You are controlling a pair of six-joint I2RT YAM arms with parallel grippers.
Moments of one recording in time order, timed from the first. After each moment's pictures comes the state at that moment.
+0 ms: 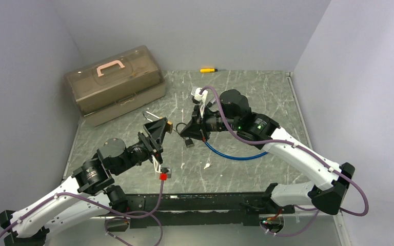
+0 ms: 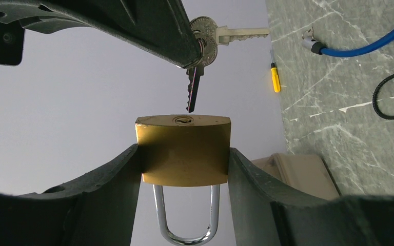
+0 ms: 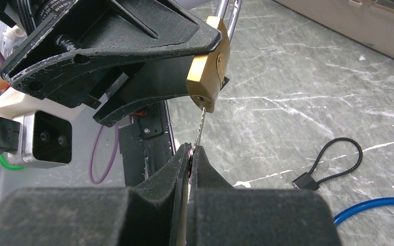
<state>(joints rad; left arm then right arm) -0.96 0.56 0.72 -0.25 -0.02 1.58 0.89 1.24 1.30 -0.39 -0.53 0.10</state>
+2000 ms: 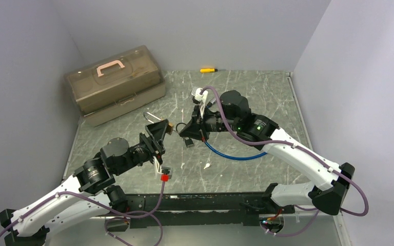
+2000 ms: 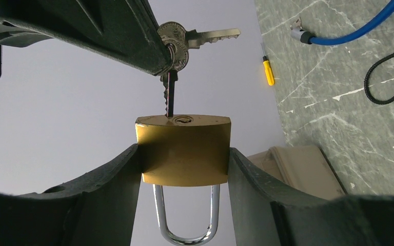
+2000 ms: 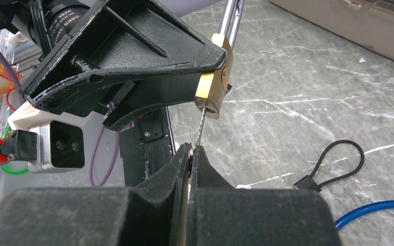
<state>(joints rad) -0.96 0.57 0.72 -0.29 -0.03 1.63 0.89 1.24 1.28 -0.35 -0.52 0.11</state>
